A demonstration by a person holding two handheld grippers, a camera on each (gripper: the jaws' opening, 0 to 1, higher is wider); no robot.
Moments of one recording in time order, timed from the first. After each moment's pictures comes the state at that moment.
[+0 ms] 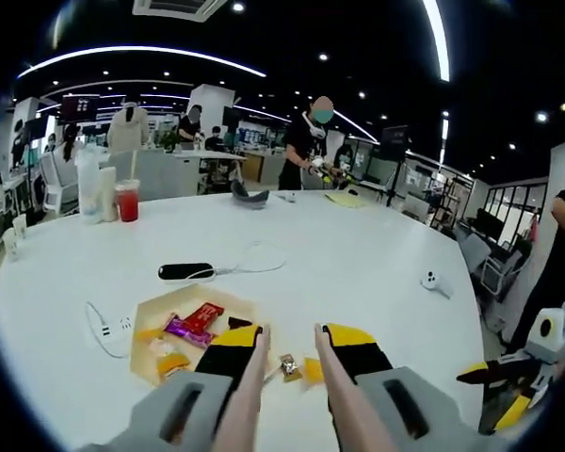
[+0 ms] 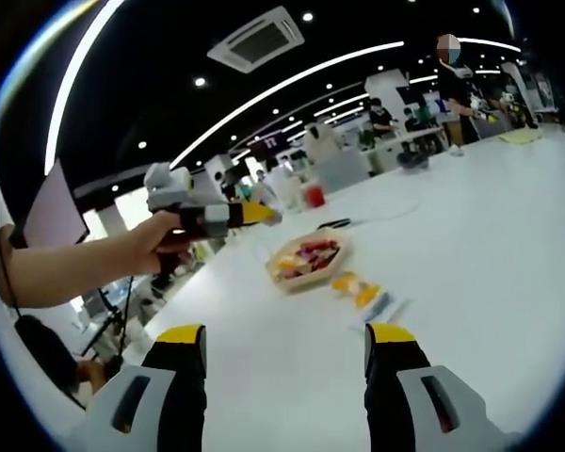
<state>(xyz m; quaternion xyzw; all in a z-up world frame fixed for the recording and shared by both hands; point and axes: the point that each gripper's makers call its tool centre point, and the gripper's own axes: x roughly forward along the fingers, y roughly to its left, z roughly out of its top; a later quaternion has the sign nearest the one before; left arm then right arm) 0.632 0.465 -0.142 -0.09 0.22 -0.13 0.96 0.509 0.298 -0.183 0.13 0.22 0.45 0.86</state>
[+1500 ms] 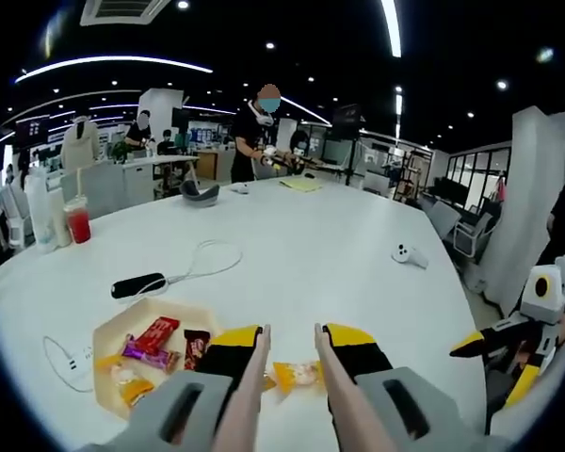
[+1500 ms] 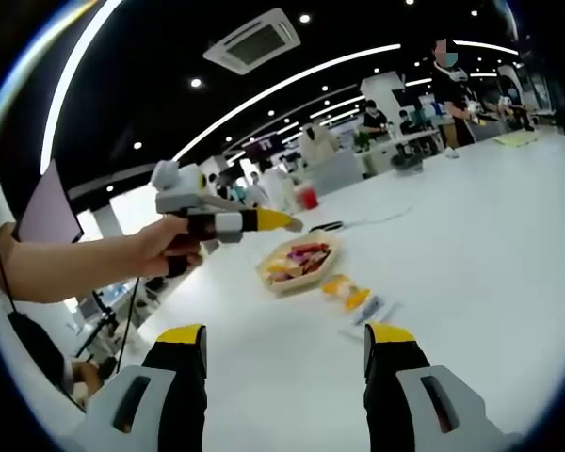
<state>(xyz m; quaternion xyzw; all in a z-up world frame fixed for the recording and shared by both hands) 0.646 0.416 -0.158 -0.03 0.23 -0.23 0.95 0.518 0.292 -0.185 0.13 0.22 0.43 0.86</state>
